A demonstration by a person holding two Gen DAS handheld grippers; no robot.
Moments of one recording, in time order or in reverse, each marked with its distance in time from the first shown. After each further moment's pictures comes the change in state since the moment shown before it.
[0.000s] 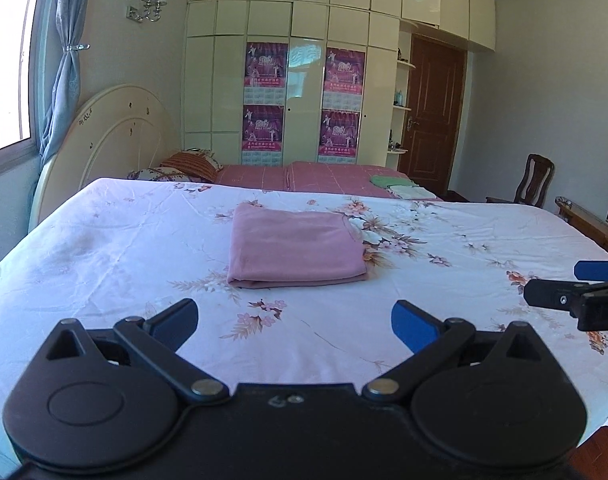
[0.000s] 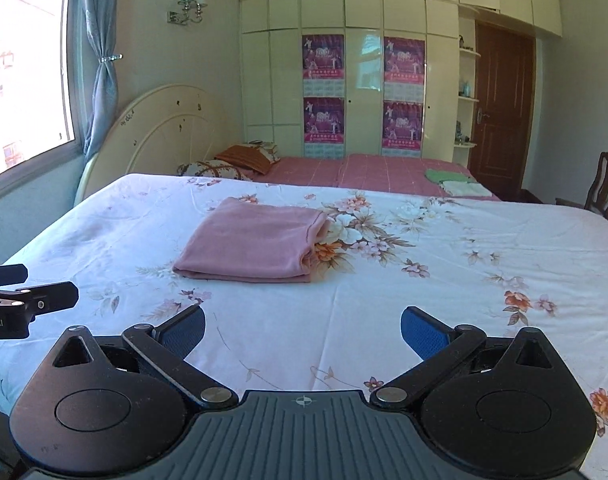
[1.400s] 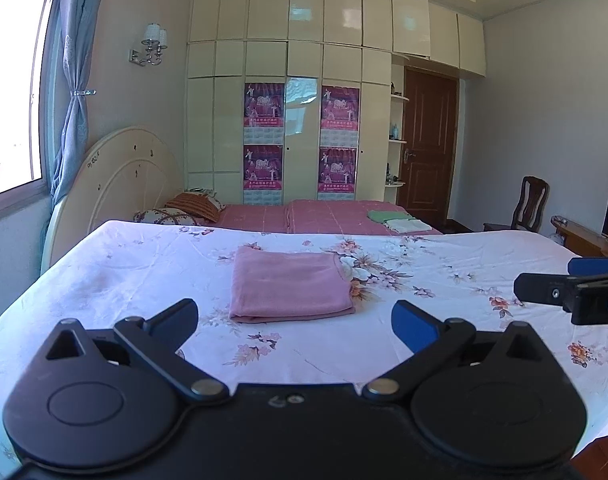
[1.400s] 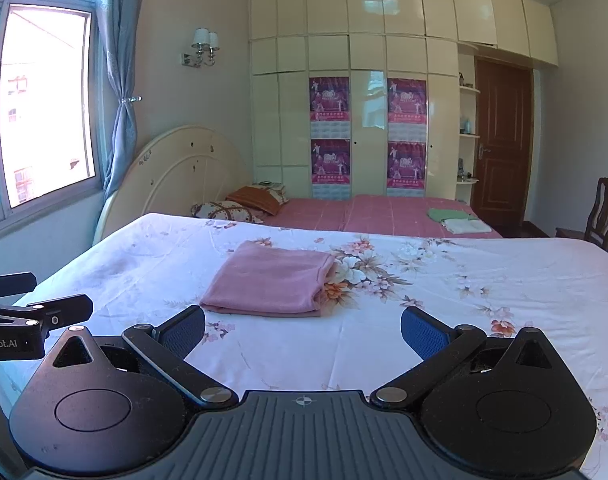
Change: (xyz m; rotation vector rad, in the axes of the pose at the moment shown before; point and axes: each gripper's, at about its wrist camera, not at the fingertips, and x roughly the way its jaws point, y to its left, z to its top) left arm -0.058 -0.023 0.009 0.029 -0.114 0.012; right arm -0.073 -0.001 0.006 0.001 -0.119 0.034
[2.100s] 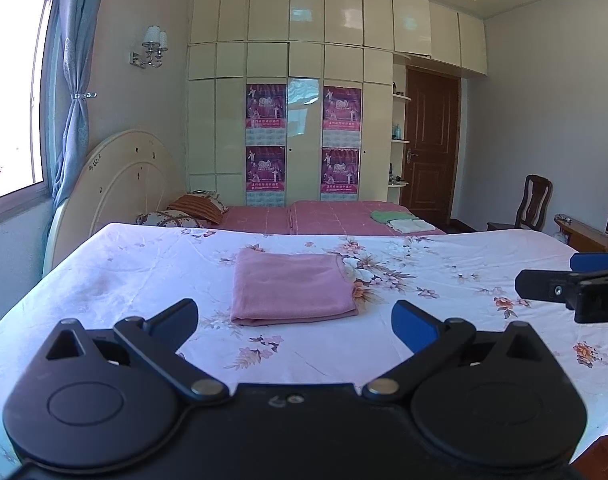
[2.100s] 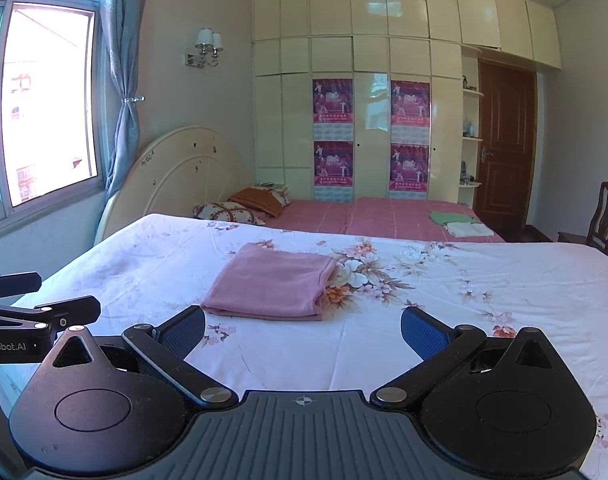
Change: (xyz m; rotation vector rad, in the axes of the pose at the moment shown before) left arm 0.004 -0.005 0.002 0.009 -0.003 0.017; right arm 0.003 -0.002 0.004 -0.009 -0.004 0.008
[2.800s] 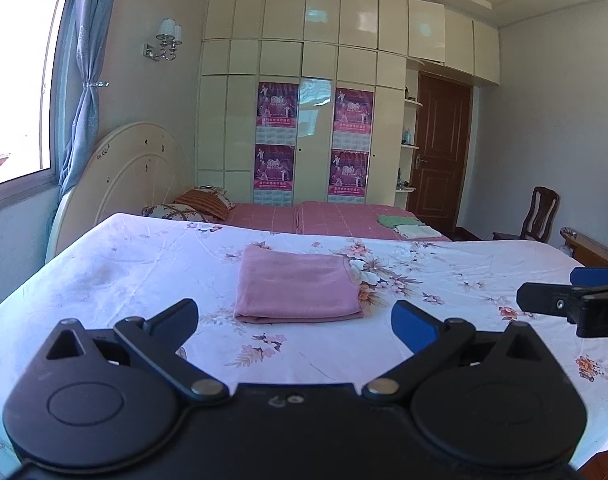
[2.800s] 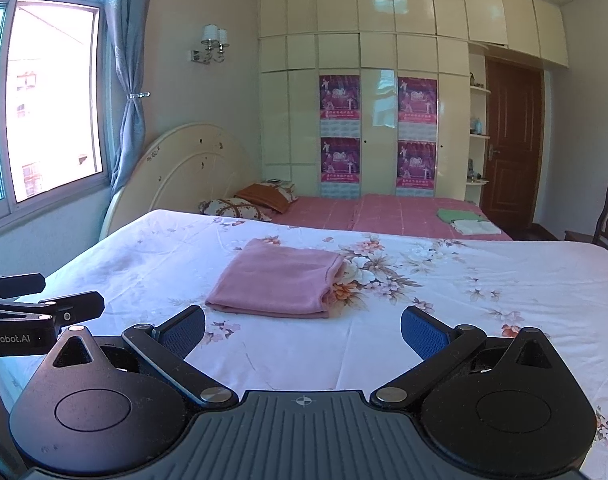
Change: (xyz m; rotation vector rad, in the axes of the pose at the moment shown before) left arm 0.005 0.009 -0.002 -0.050 -0.013 0.009; right arm 0.010 0.000 -0.001 -0.006 0.013 0.023
